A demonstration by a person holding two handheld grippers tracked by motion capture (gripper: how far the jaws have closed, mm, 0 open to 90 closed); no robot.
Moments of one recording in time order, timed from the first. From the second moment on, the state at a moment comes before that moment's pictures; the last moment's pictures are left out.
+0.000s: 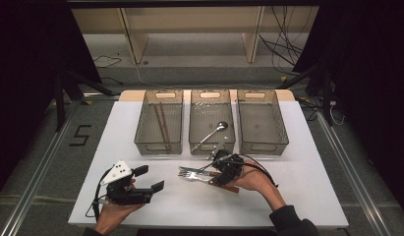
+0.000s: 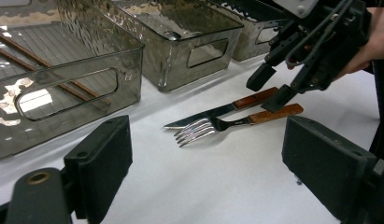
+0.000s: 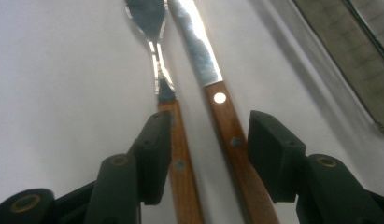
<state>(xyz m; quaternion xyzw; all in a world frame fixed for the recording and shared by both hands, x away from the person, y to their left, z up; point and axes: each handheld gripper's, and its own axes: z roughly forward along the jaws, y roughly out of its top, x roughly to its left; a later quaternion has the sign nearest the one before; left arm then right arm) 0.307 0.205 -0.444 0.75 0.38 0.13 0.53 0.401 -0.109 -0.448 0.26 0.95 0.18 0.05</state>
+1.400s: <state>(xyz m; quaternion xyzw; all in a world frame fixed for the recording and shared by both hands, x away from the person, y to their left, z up) 0.307 0.204 -0.444 0.75 0.38 0.13 0.53 0.423 -0.089 -0.456 0.20 0.98 0.08 0.03</state>
